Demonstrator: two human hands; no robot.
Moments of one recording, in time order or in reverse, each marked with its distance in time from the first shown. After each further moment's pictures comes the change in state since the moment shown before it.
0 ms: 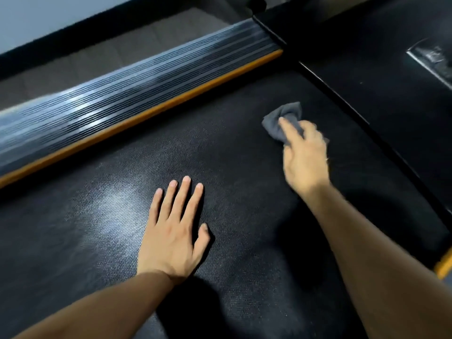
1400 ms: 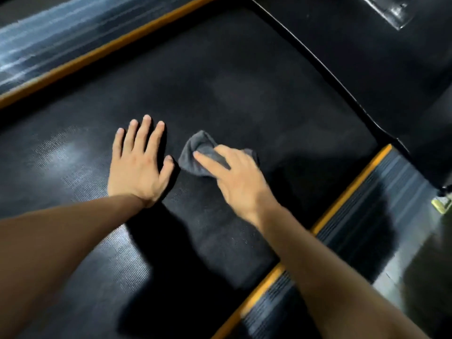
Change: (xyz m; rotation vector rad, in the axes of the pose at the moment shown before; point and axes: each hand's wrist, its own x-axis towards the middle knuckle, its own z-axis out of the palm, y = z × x) left_hand 0.001 0.000 0.002 -0.011 0.066 -0.008; right_hand -0.183 -0.068 -0.029 0.073 -0.147 -0.359
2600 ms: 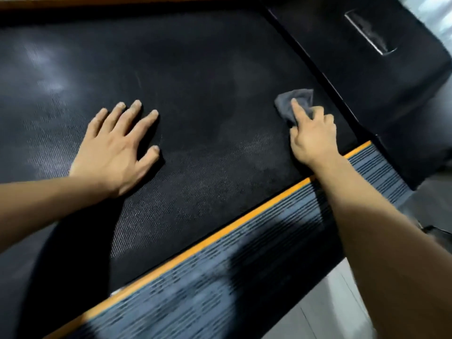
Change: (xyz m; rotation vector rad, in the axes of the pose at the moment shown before) left_hand -0.114 0.039 0.015 -0.001 0.077 -0.065; right_hand -0.056 0.151 -0.069 -0.412 -0.121 0.461
